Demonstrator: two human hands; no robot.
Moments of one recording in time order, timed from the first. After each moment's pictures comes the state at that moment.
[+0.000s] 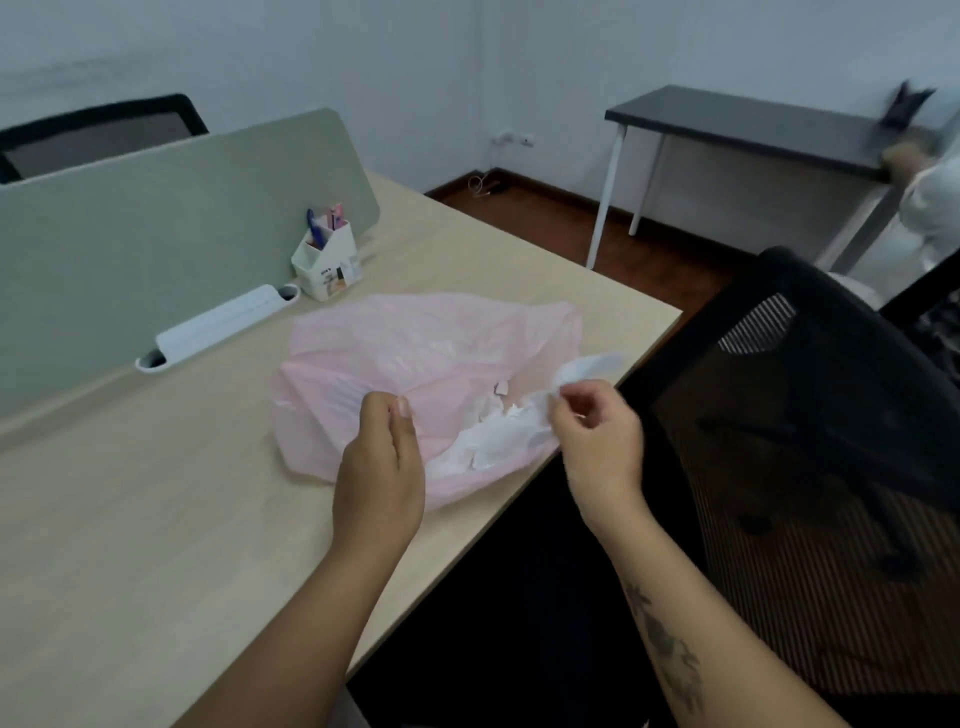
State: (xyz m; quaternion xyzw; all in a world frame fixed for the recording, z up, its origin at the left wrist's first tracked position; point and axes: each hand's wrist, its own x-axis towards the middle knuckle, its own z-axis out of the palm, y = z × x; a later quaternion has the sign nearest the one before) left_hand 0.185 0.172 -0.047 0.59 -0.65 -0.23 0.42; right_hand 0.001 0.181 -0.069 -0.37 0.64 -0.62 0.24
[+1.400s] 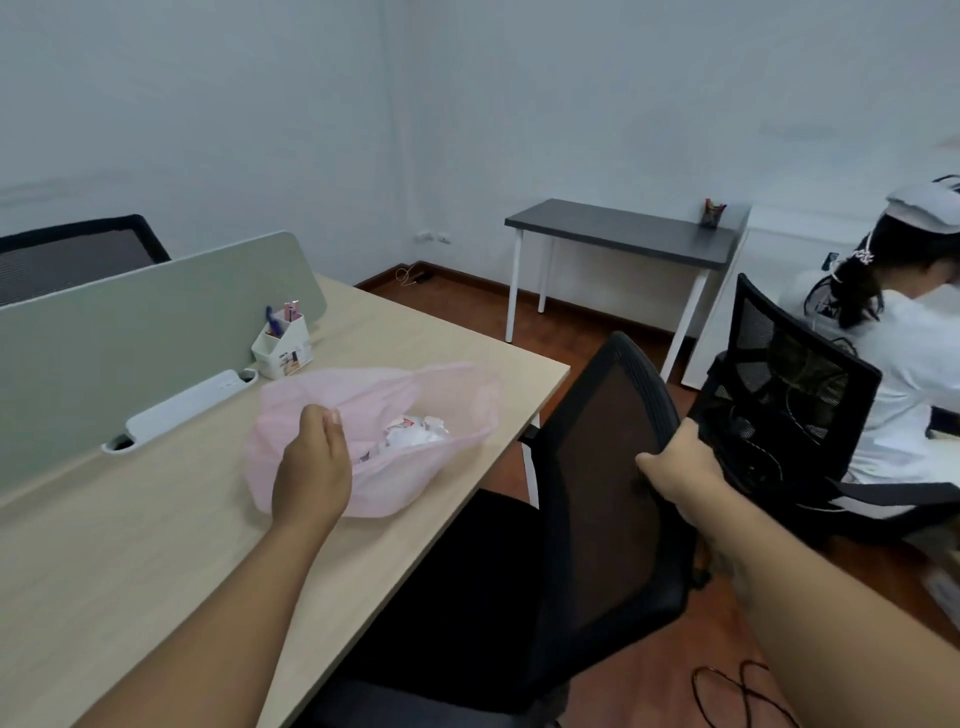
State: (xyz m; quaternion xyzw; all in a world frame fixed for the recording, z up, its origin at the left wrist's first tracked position) left_hand 0.224 0.185 0.011 0.60 -0.67 -0.21 0.38; right_hand -0.114 0.324 0.025 -0.24 0.92 -0.26 0.17
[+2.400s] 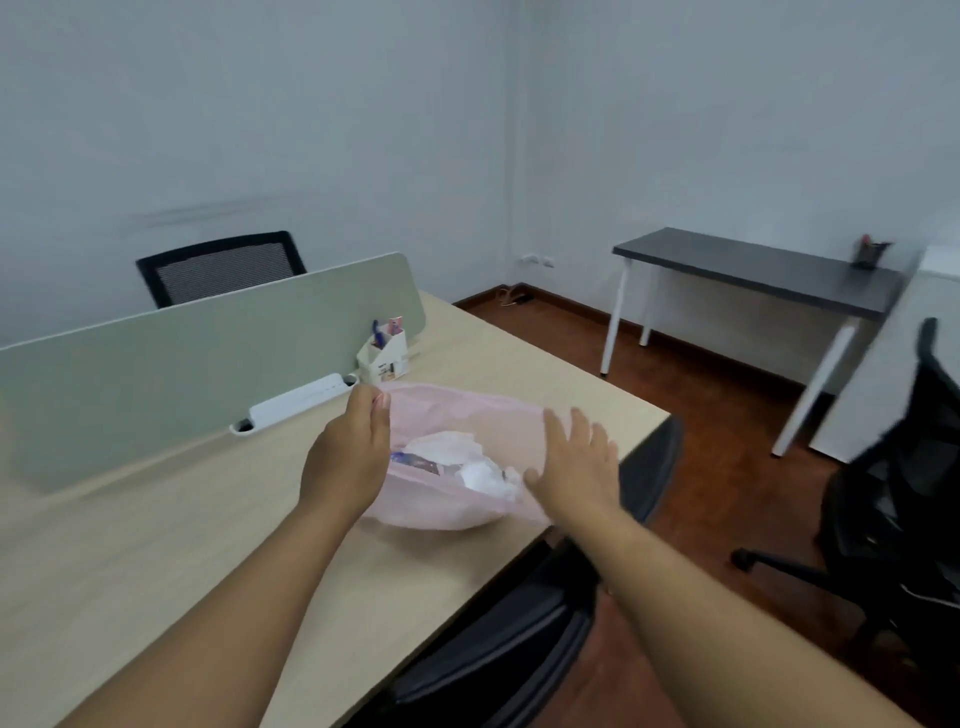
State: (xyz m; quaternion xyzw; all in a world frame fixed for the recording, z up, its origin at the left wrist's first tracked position) left_hand 0.255 0.179 0.058 0.59 -0.71 -0.11 0.38; right_hand 0.025 0.220 0.033 -0.59 0.80 -0.13 0.04
